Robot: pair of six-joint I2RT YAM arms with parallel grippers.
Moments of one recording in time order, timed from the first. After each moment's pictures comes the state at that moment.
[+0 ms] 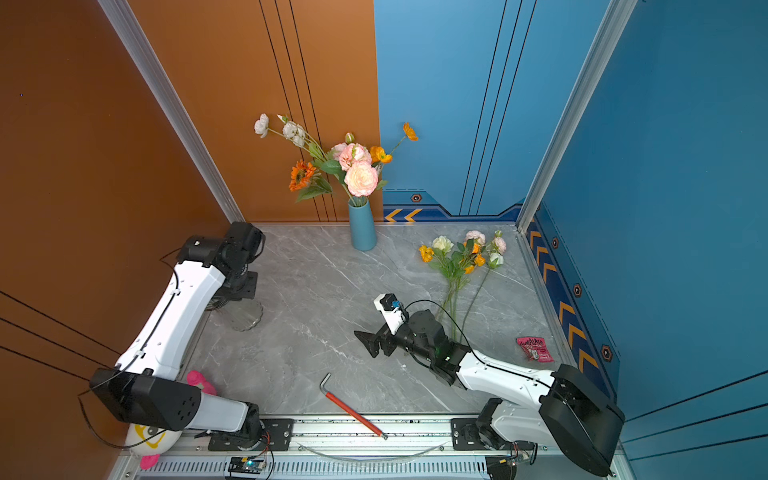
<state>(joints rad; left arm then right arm) -0.22 1.45 1.66 -1.53 -0.52 -0.22 0.84 1.17 0.47 0.48 -0.15 0.18</state>
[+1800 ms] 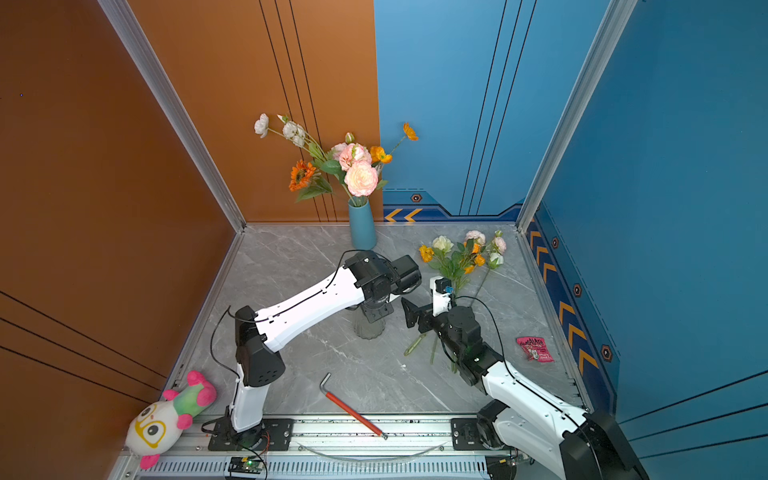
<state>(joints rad) -1.01 2.03 2.13 -1.54 -0.42 0.08 0.55 0.97 0.35 0.43 0.02 0.26</state>
